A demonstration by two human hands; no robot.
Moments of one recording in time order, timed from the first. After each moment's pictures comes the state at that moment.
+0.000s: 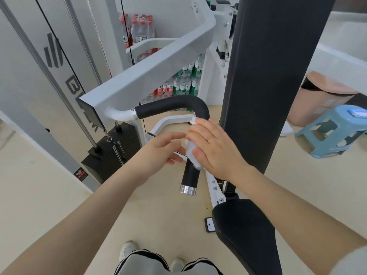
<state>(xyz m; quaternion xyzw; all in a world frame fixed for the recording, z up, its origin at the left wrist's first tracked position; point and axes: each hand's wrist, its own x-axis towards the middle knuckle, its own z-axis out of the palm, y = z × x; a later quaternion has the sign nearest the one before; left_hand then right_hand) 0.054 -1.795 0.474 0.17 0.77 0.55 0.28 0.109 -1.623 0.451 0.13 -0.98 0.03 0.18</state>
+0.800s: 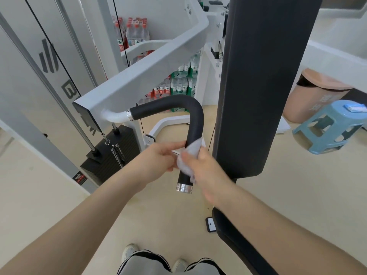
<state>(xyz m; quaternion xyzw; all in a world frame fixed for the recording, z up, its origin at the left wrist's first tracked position) 0.065 -1.796 0.471 0.21 0.80 0.47 0.29 0.140 -1.682 0.463 -0.25 -0.69 0.68 -0.04</state>
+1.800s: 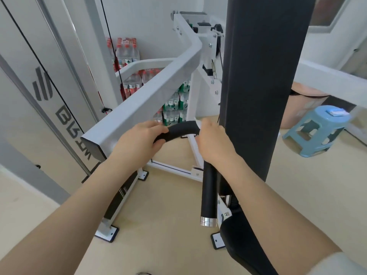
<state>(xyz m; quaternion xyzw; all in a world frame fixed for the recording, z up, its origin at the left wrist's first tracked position) -0.039 -1.816 0.511 0.42 0.88 0.19 -0.06 0.038 -1.657 0.500 -0.23 -0.96 0.14 0.09</state>
